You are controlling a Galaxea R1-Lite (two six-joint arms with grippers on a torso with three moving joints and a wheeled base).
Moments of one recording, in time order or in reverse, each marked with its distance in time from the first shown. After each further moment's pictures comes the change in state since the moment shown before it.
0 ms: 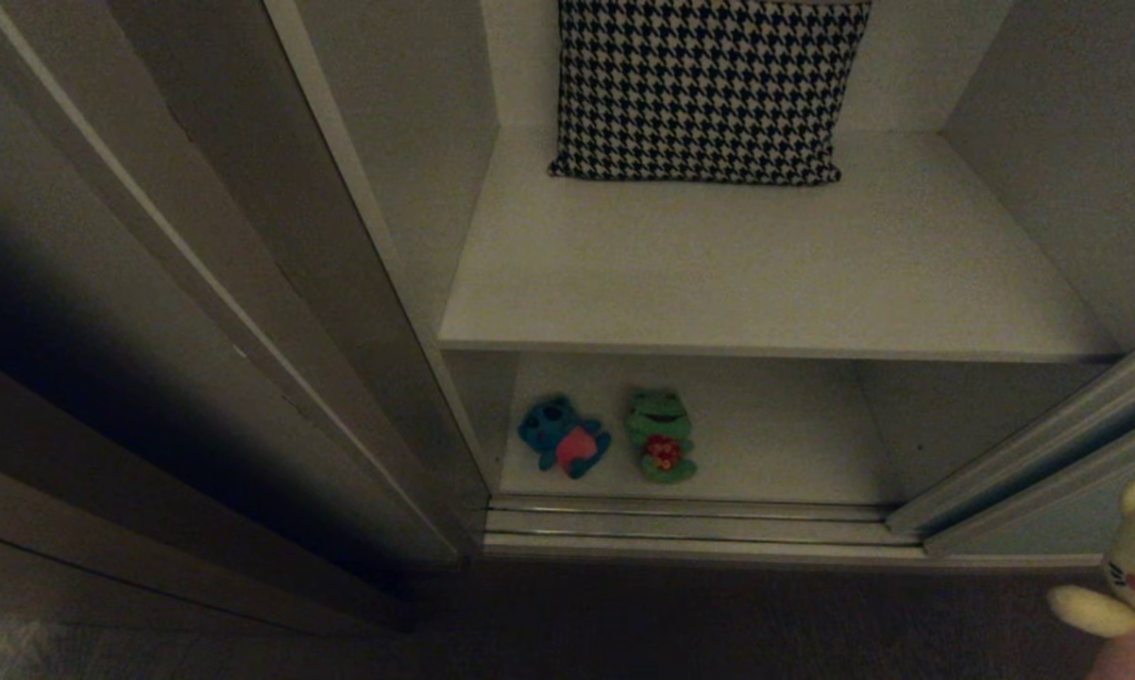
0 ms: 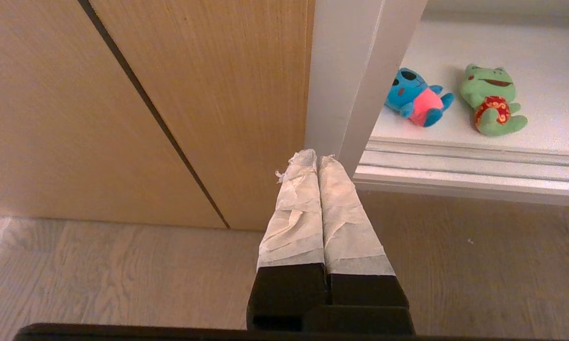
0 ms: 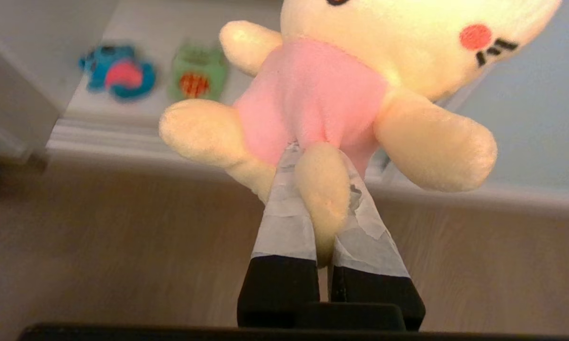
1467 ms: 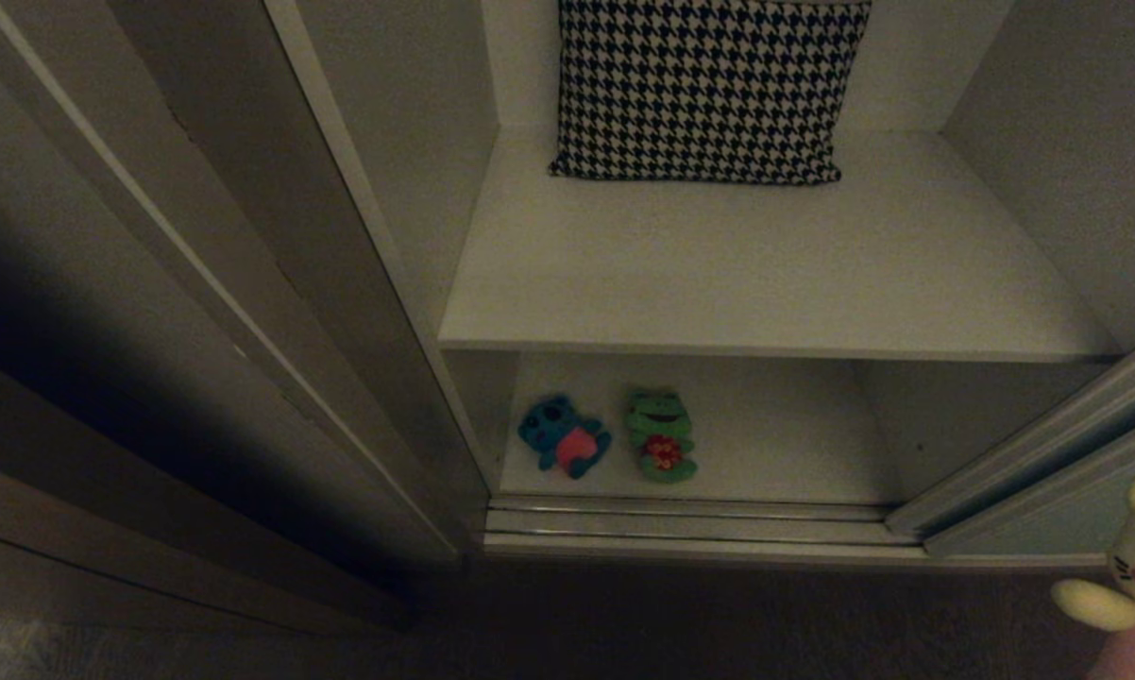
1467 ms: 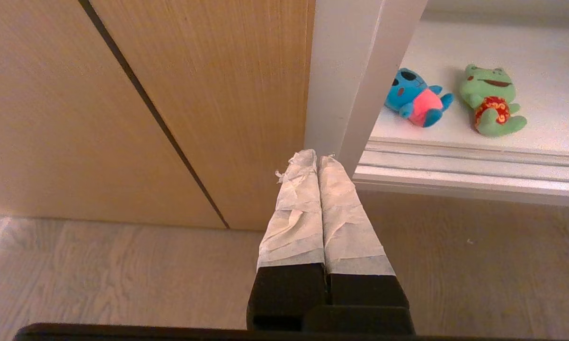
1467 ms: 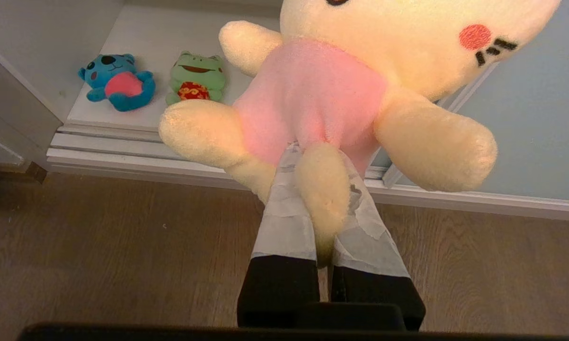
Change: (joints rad) left arm 0.000 0.000 0.000 0.000 0.000 -0.006; right arm 0.000 -0.003 0.019 -0.009 0.000 0.020
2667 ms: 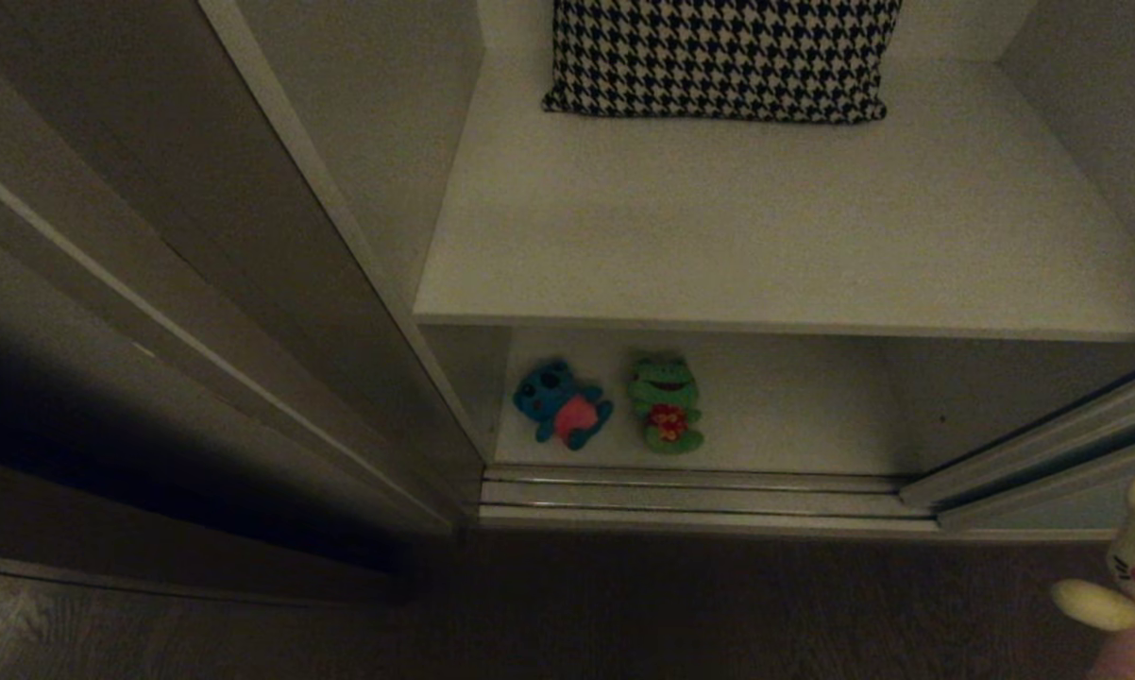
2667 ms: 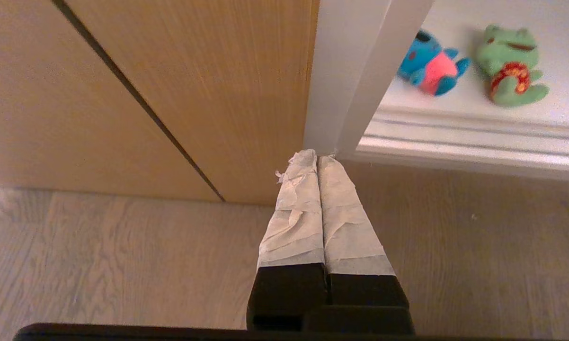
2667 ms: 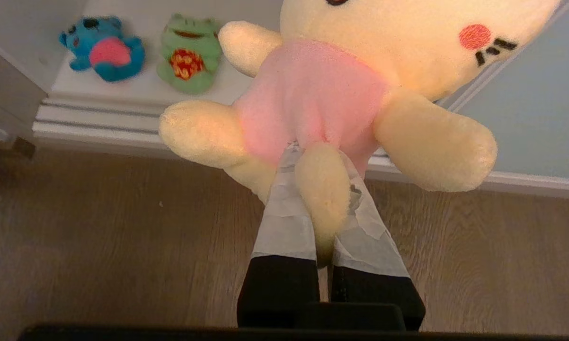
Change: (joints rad) left arm 0.000 0.000 -0.008 0.017 0.000 -0.009; right arm 0.000 0.000 0.000 0.000 0.000 -0.002
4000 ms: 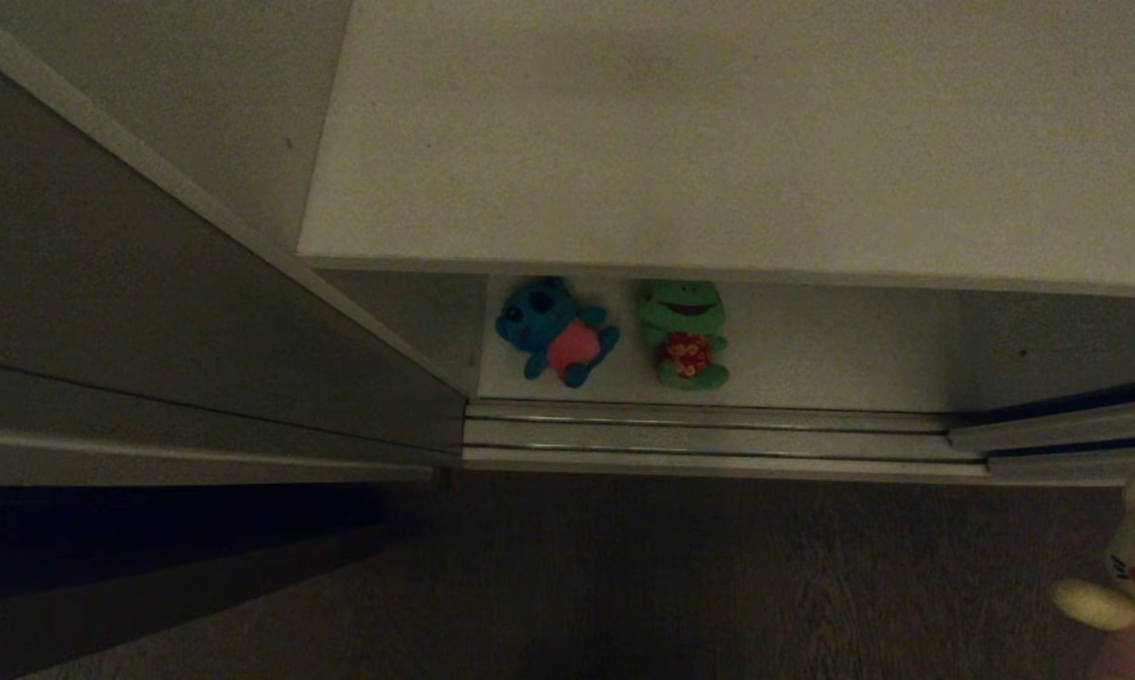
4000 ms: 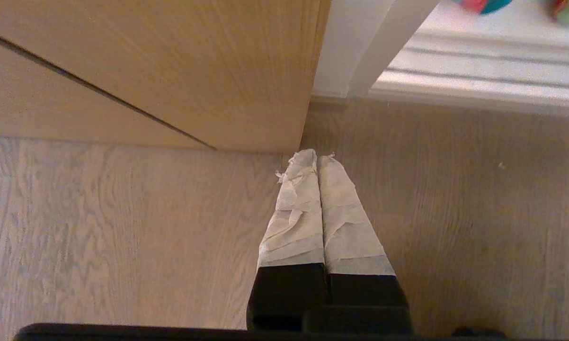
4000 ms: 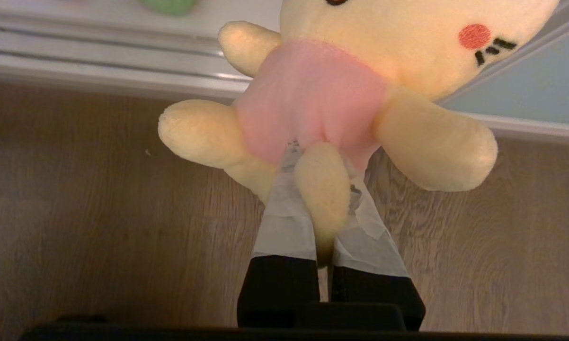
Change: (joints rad) left arm 0.000 0.003 -0.003 0.011 -0.002 0.001; right arm 0.000 0.000 0.000 0.000 0.000 -0.002
